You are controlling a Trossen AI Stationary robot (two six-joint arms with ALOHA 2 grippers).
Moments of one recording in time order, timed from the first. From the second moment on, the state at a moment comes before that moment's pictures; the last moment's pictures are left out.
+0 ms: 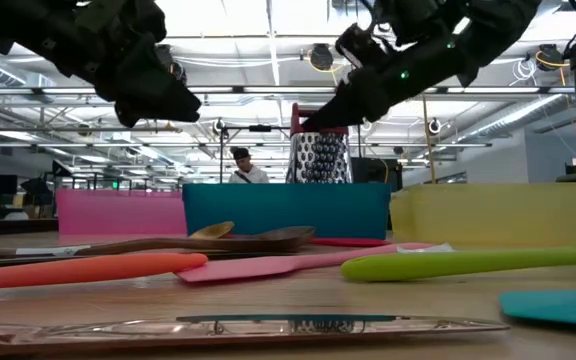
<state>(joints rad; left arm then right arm) -0.28 1.17 0.49 0.21 -0.39 -0.39 -0.07 1.51 0.74 0.42 0.13 -0.22</state>
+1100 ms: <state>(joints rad) -0.47 1.38 0.51 0.59 -0.48 -0.43 0.22 1.60 0.70 0.16 -0.23 -0.03</state>
